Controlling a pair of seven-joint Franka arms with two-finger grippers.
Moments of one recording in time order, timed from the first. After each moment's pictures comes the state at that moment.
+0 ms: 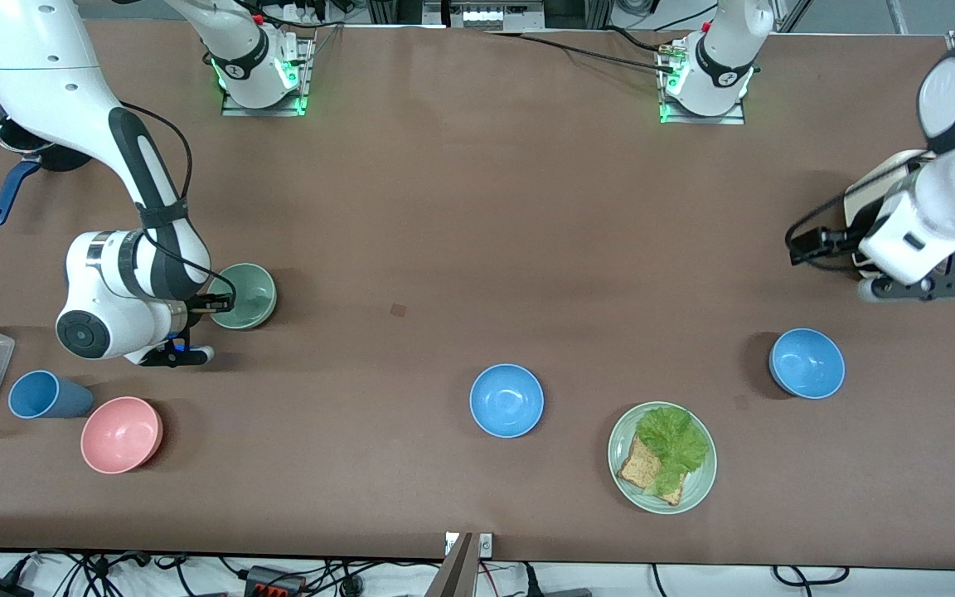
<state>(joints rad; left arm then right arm) 0.03 0.17 -0.05 -1.69 0.02 1.72 -0.08 0.02 0.65 0.00 -1.69 -0.02 1.89 -0.01</state>
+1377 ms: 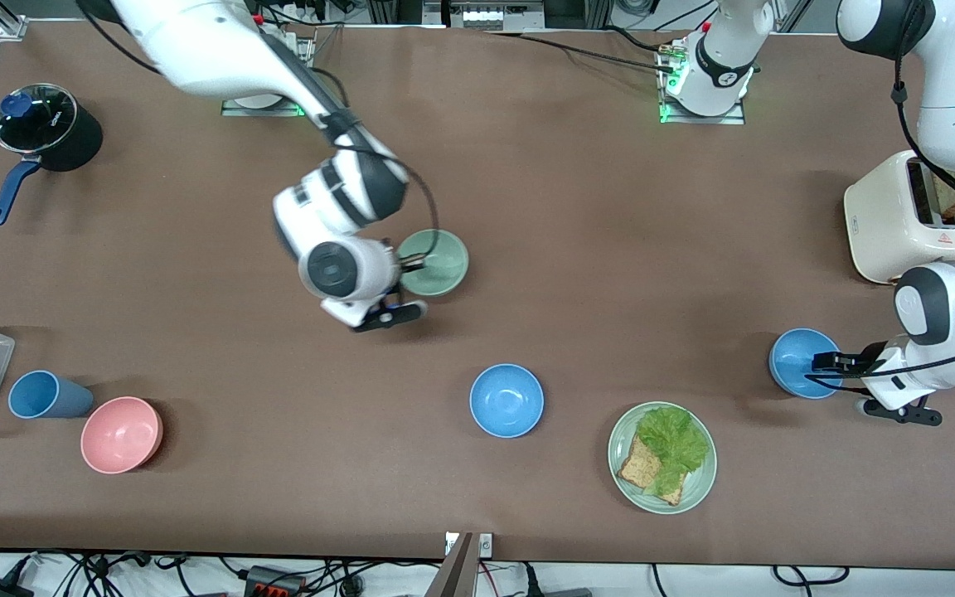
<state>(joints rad) 0.28 0.79 -0.05 -1.46 0.04 2.12 0.35 0.39 0.70 0.27 -1.50 0.08 1.93 0.37</state>
